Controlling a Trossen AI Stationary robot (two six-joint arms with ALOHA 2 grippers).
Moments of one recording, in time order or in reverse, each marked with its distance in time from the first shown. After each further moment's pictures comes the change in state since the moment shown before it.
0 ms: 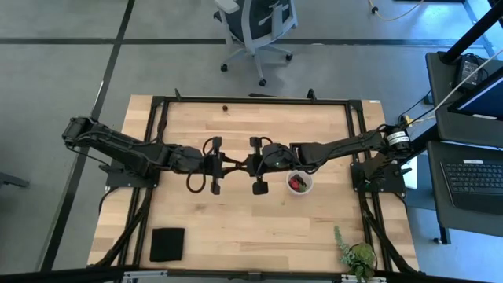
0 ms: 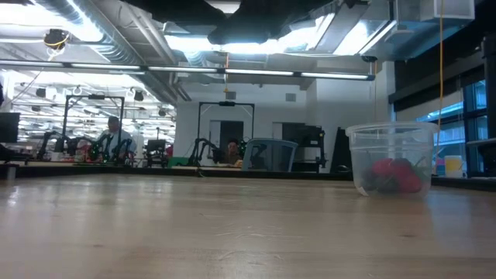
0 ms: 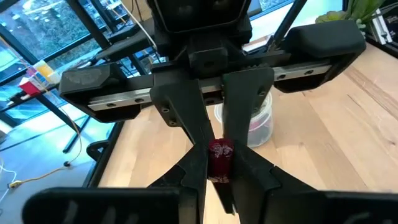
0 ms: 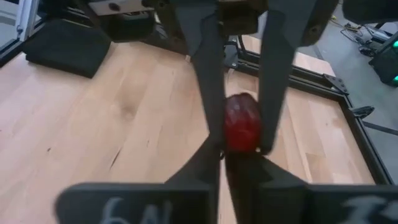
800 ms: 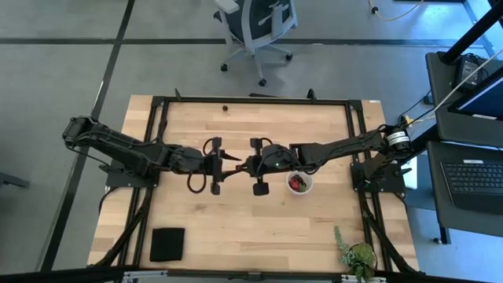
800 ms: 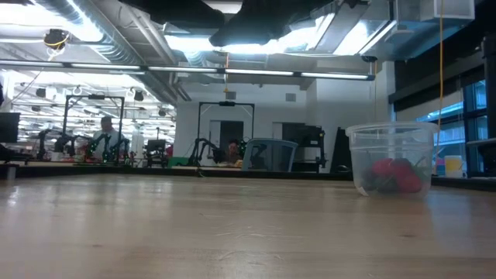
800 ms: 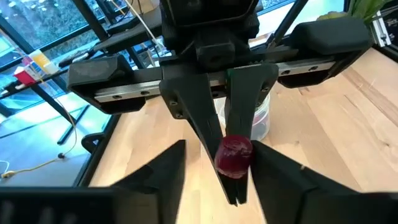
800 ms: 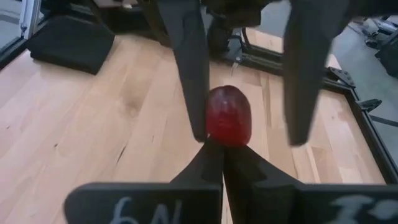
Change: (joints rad) left arm -0.010 0.000 0.000 -0.018 -0.006 -0.047; right arm 0.001 0.000 0.001 -0.027 0.002 0.023
